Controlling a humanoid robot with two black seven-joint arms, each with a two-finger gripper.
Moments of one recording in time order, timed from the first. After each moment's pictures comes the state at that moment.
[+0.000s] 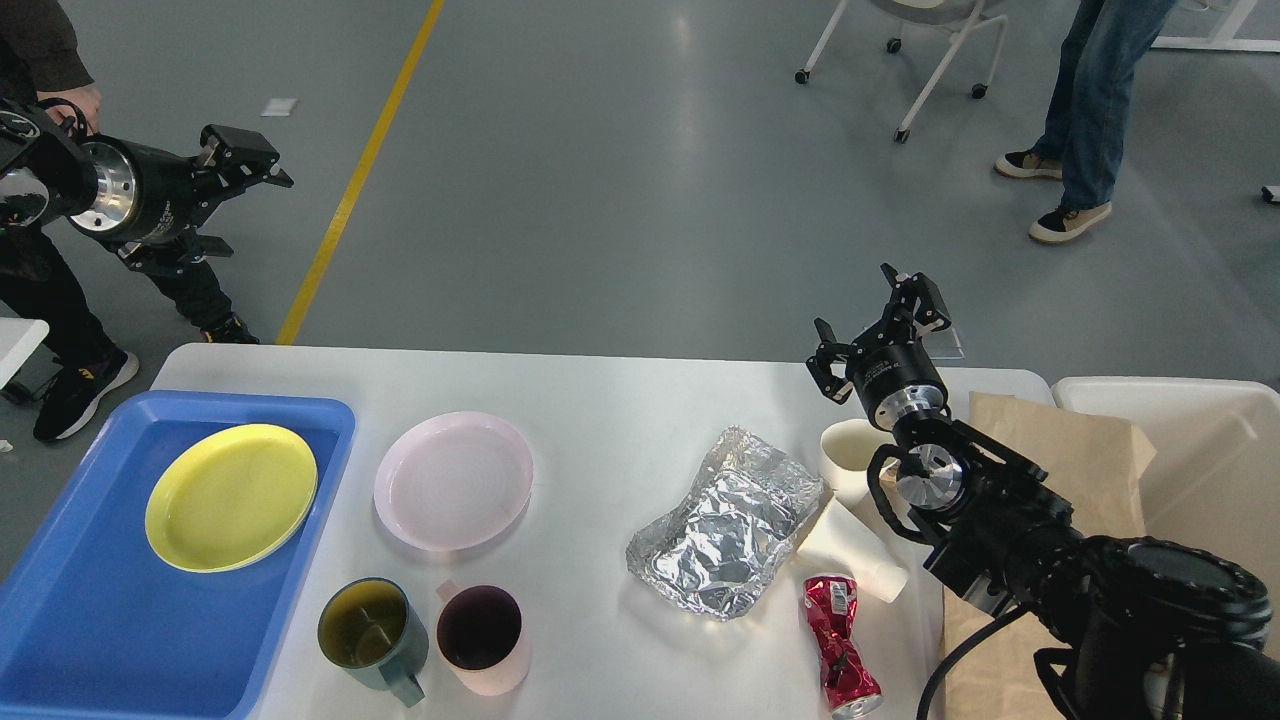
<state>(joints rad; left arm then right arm) -1.42 0.55 0.31 -0.38 0.20 -0.66 0.21 0.84 0.07 0.24 0.11 0.49 0.37 0.43</state>
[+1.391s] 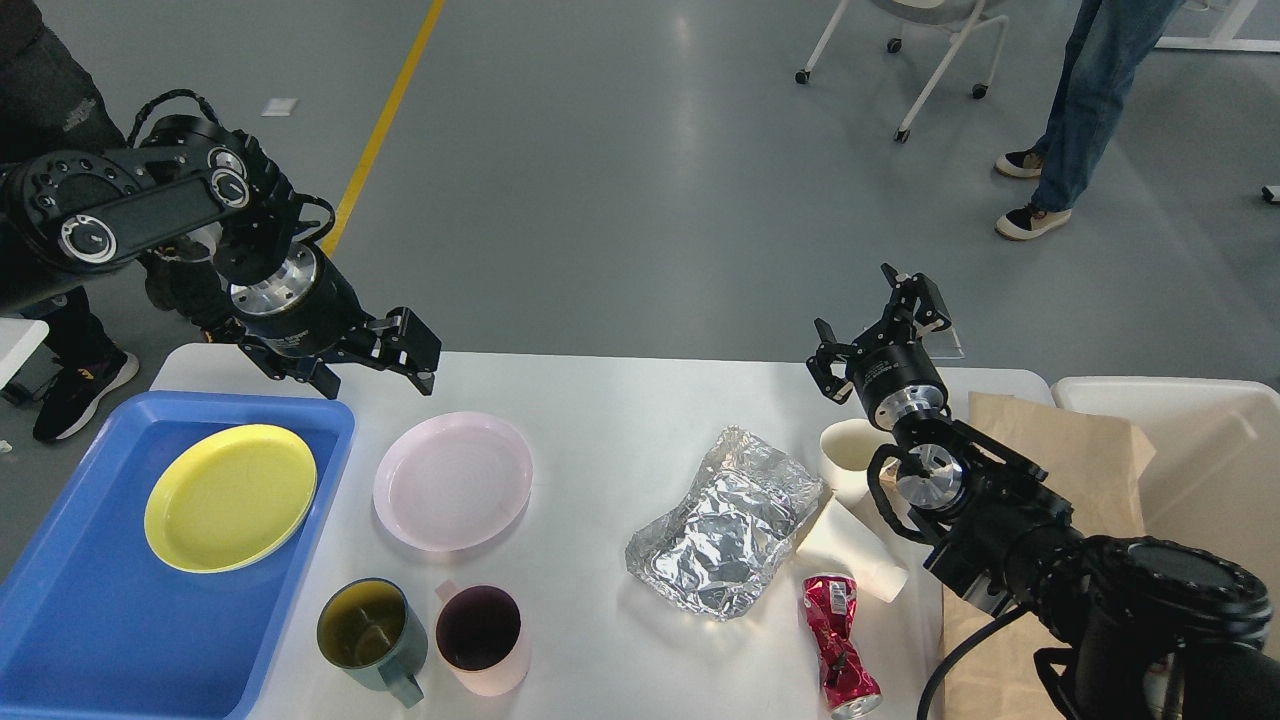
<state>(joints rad) -1.56 0.50 0.38 -0.92 0.53 -0.96 0.36 0.84 0.07 0.24 0.11 0.49 0.37 0.43</state>
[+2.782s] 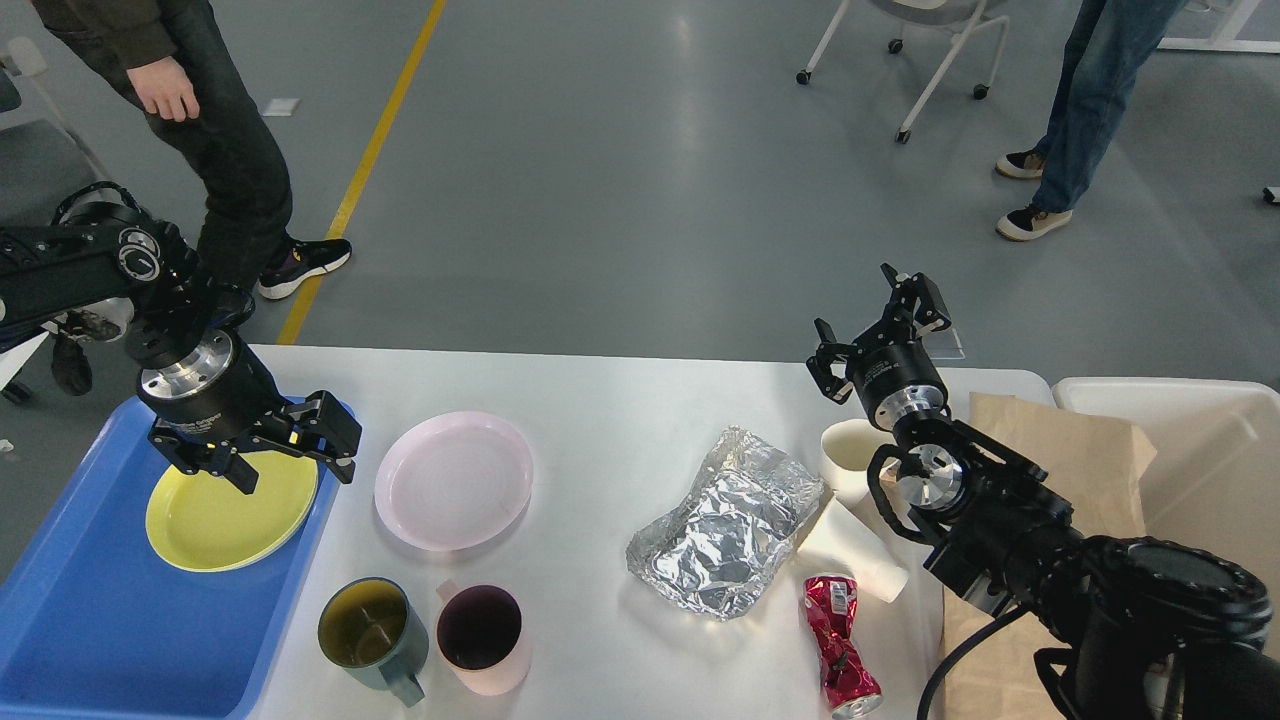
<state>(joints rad) -1.49 0.68 0.45 -1.05 0.45 -0.96 0.42 0.84 0.07 0.24 0.11 0.49 0.37 0.43</state>
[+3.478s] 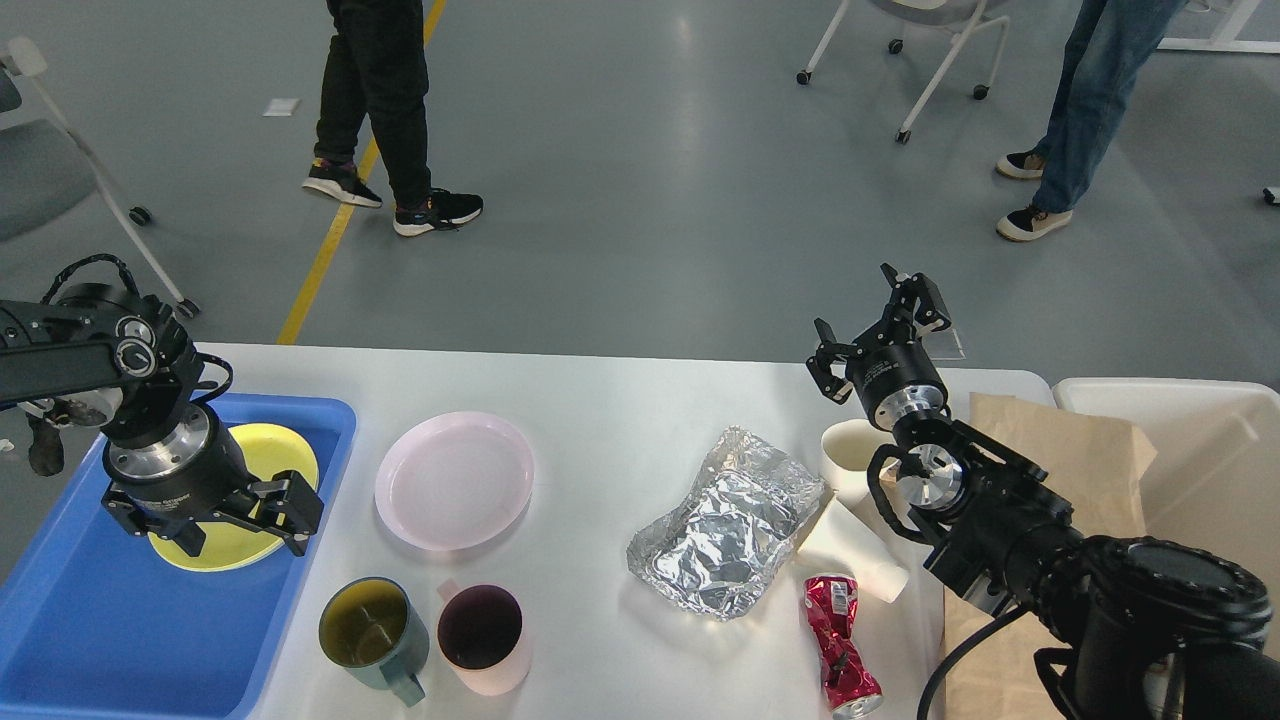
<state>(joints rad) -1.54 0.74 0.65 -1.29 0.46 -0.78 0.47 0.84 0.07 0.24 0.11 0.49 0.37 0.43</state>
